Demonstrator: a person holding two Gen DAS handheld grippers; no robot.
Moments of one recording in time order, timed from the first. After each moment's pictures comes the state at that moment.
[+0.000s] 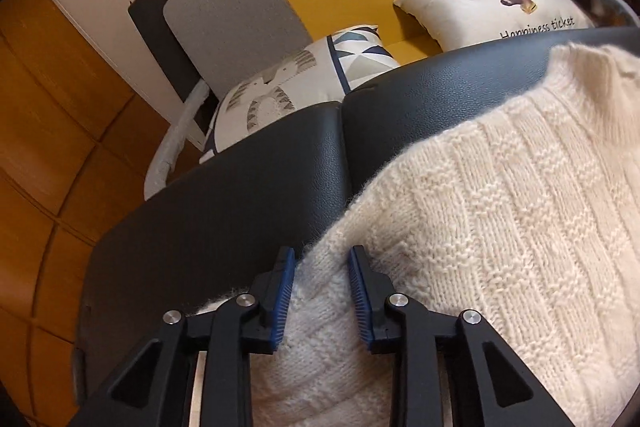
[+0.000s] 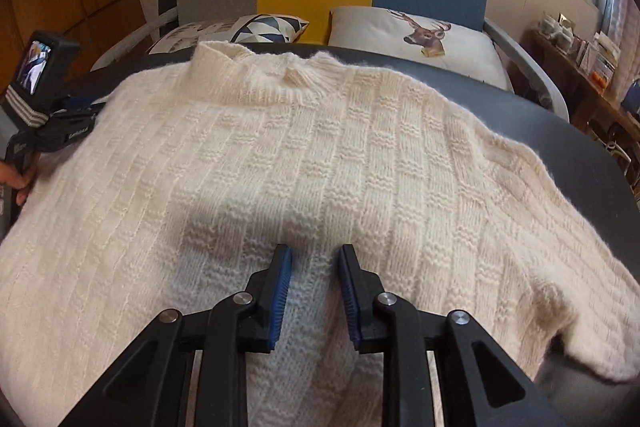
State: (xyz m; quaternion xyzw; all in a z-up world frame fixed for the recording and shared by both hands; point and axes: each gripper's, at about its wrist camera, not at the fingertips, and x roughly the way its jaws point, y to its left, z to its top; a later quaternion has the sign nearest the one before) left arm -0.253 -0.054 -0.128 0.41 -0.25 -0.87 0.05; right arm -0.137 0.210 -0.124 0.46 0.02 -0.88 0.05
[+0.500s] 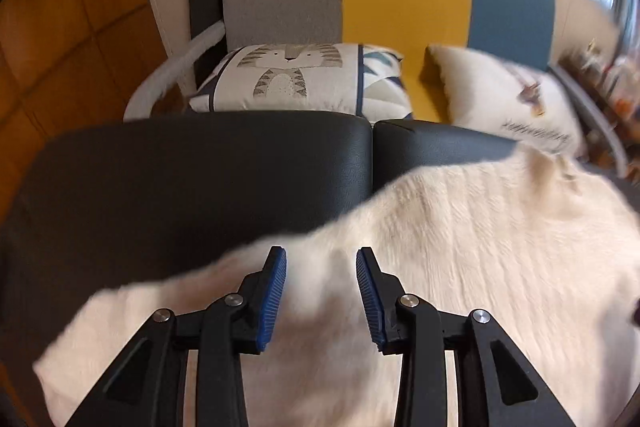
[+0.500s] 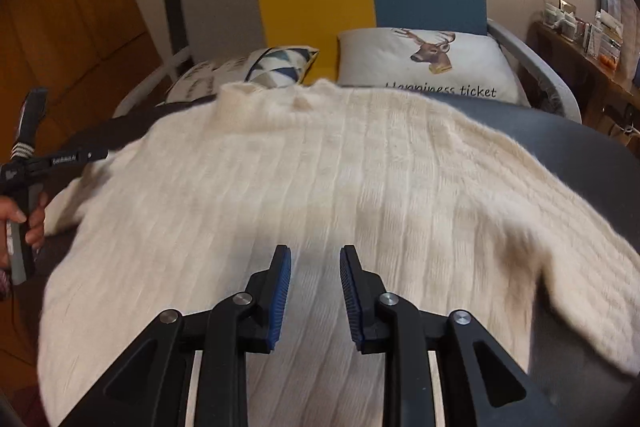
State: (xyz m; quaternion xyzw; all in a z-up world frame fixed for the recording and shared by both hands) left arm -0.229 -0.130 -0.070 0.45 0.00 -0.89 0.02; right arm -0.110 0.226 -0.087 0.44 -0.04 -0.89 0.09
